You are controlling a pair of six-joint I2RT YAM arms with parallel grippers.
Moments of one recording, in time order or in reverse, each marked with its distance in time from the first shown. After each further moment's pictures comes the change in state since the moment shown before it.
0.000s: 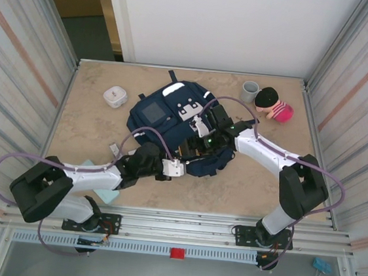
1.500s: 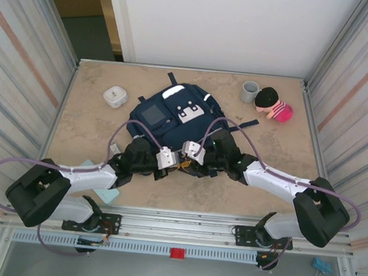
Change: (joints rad) left arm 0.092 -0.026 -0.049 0.104 0.254 -0.307; right arm 0.095 -0.252 -0.453 0.612 0.073 -0.855
